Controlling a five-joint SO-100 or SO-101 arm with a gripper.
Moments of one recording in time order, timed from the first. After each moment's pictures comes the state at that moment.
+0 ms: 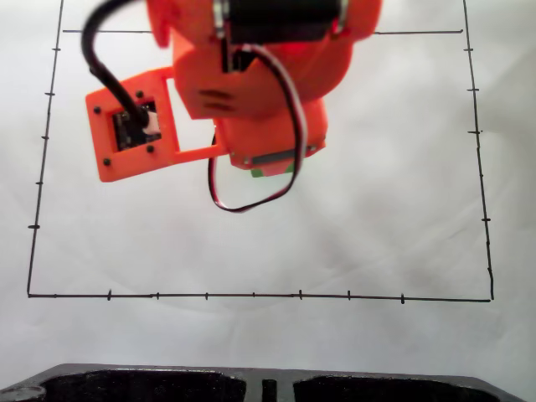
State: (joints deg) arm -5.1 90.4 101.8 79.6 4.6
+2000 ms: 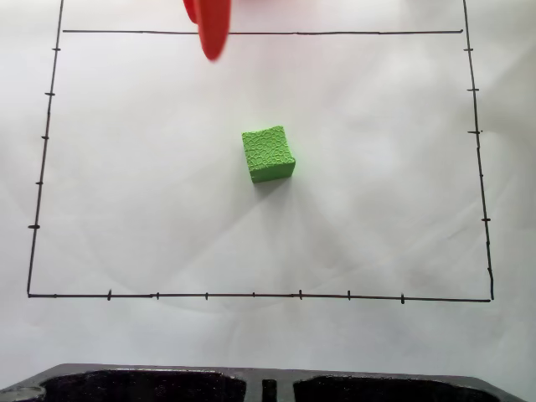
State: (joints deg) arm 9.9 164.4 140.0 80.2 -17.6
